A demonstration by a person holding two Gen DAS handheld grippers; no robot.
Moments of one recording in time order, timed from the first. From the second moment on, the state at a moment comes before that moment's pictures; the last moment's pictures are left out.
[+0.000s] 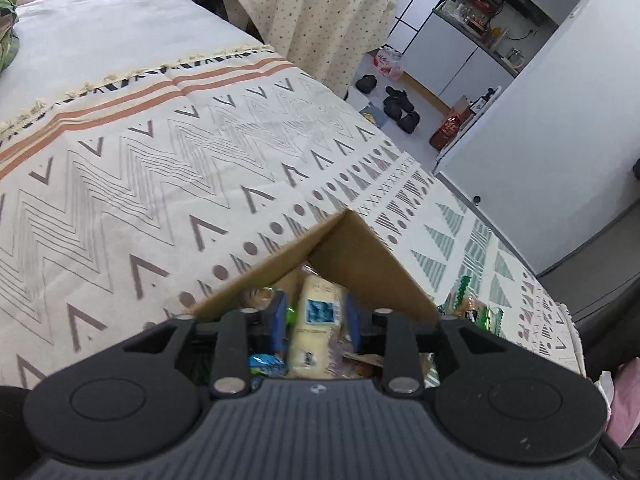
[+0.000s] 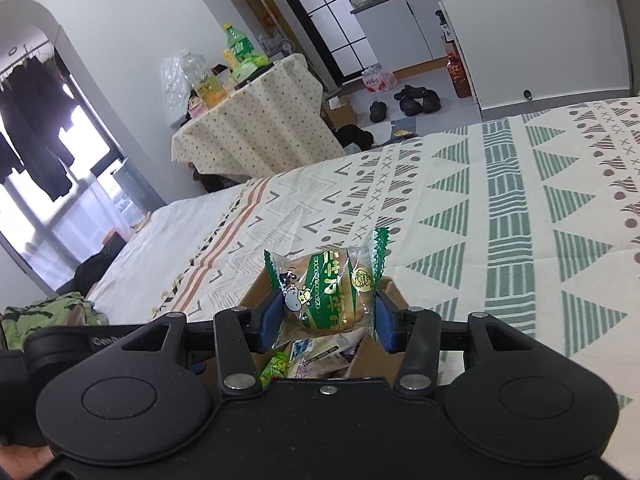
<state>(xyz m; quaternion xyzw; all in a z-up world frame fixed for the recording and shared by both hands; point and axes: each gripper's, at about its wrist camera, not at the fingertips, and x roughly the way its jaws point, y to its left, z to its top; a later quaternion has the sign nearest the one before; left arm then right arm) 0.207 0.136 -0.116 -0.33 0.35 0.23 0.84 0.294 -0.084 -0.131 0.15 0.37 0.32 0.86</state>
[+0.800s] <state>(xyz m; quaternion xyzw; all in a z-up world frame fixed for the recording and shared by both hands) 0.182 0.139 -0.087 -0.28 0.40 0.20 0.85 0.258 -0.084 -0.120 0.15 0.41 0.27 0.86</state>
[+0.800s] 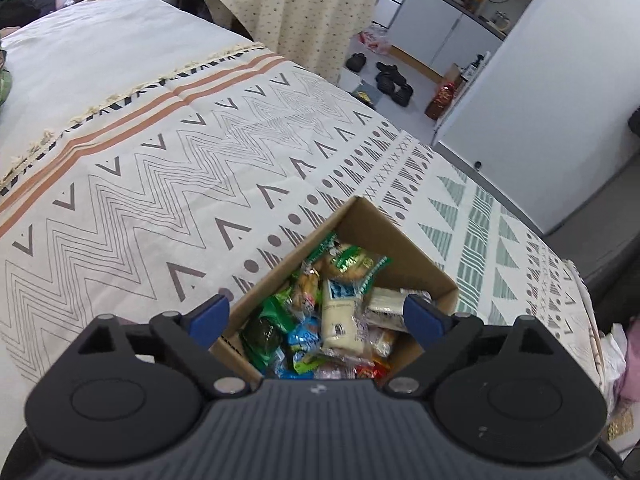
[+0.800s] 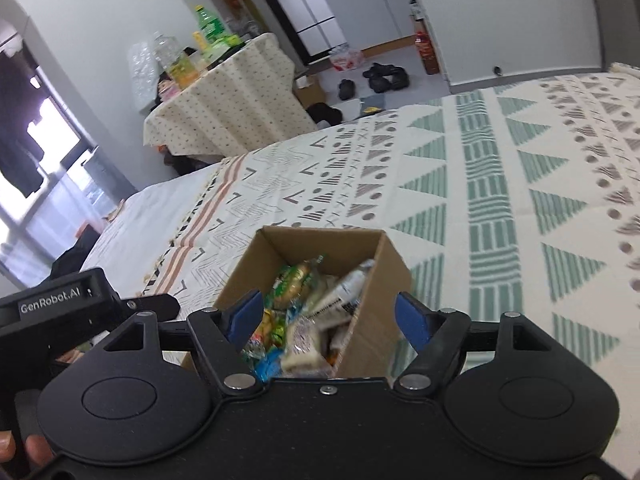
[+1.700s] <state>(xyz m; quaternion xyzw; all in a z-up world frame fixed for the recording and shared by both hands) 0.127 0.092 -0.040 -0.18 0.39 0.09 0.90 0.164 -0.158 -0.066 0.14 0.36 0.15 0.91</state>
